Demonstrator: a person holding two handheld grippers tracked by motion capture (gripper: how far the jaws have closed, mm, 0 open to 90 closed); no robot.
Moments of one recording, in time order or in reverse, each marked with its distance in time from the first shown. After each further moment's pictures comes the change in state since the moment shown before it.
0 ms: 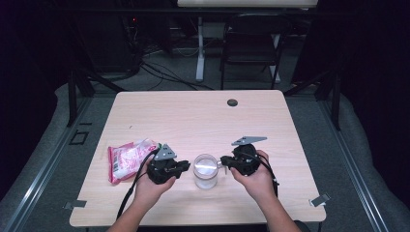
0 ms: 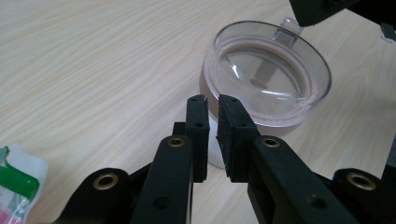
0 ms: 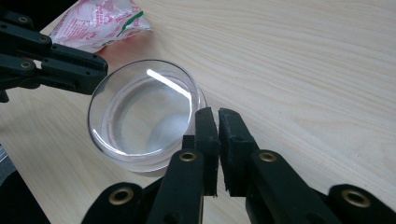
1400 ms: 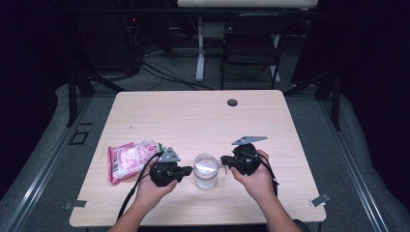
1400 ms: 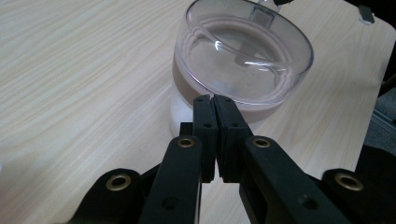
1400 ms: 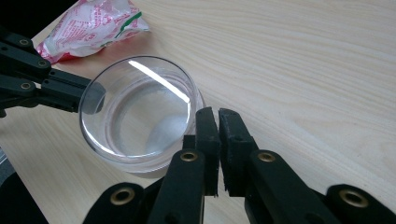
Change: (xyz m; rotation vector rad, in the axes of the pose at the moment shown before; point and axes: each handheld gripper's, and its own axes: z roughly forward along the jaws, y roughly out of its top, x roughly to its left) left arm -0.004 -0.002 0.004 0.030 -0.070 0.009; right arm -0.001 0.000 0.001 0.001 0.000 0.003
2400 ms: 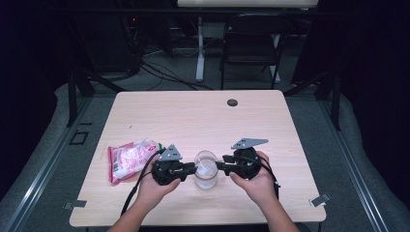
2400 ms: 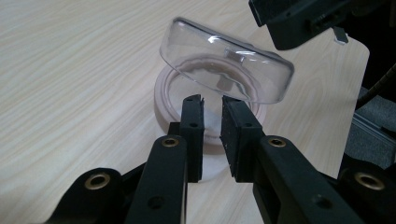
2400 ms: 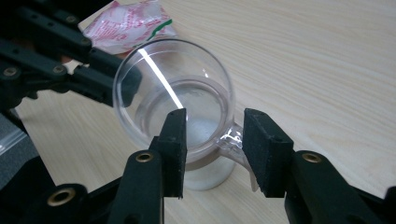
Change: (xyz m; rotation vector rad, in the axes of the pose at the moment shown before) left arm -0.009 0.015 -0.004 -0.055 -0.035 0.036; right arm 0.012 -0.002 -0.013 -0.041 0.056 -0.101
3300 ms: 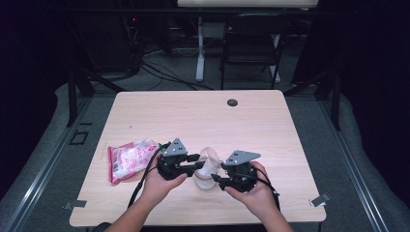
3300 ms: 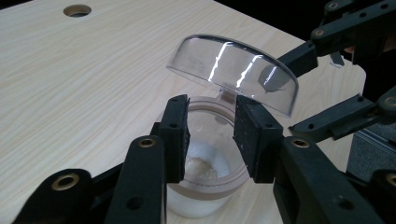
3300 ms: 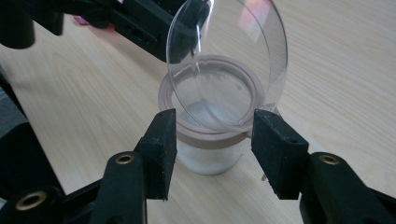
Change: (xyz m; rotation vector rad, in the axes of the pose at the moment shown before) left arm -0.006 0.020 0.001 -0.060 0.010 0.027; right arm 0.030 -0.016 -0.001 0.012 -0.050 -0.175
